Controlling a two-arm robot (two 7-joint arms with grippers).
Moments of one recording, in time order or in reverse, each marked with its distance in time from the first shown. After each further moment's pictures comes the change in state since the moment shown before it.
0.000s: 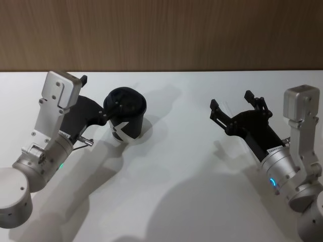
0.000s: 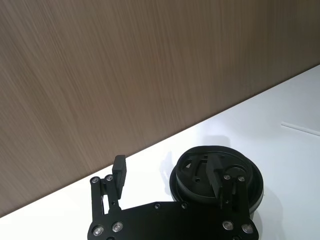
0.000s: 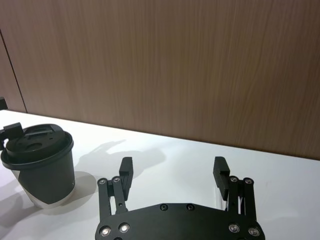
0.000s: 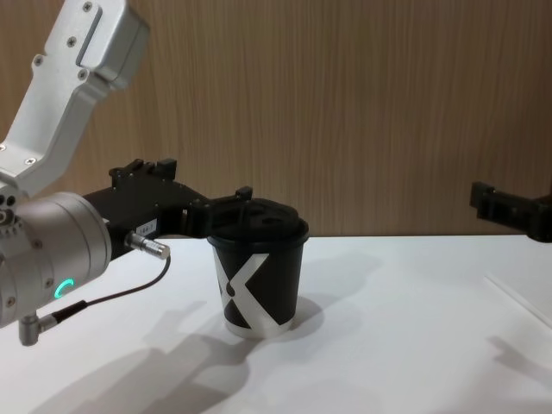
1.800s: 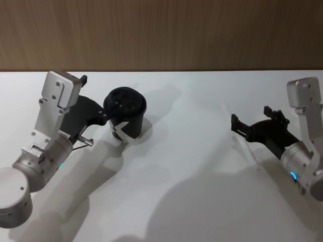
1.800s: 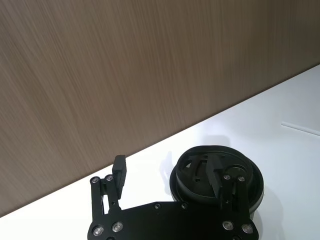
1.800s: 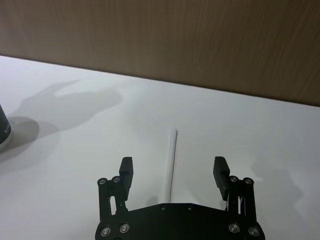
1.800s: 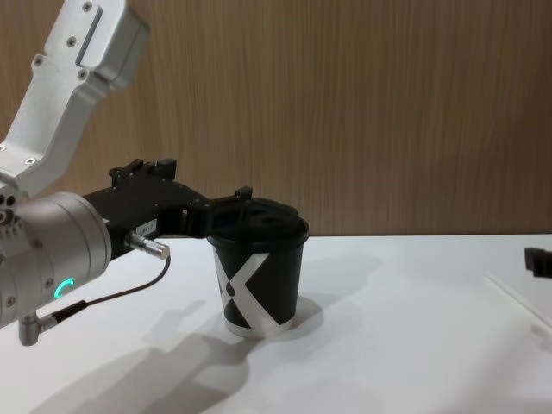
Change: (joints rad) left arm 0.000 0.000 0.000 0.000 0.000 0.000 0.000; right arm 0.058 0.047 0.068 0.022 -0.004 0.326 0.006
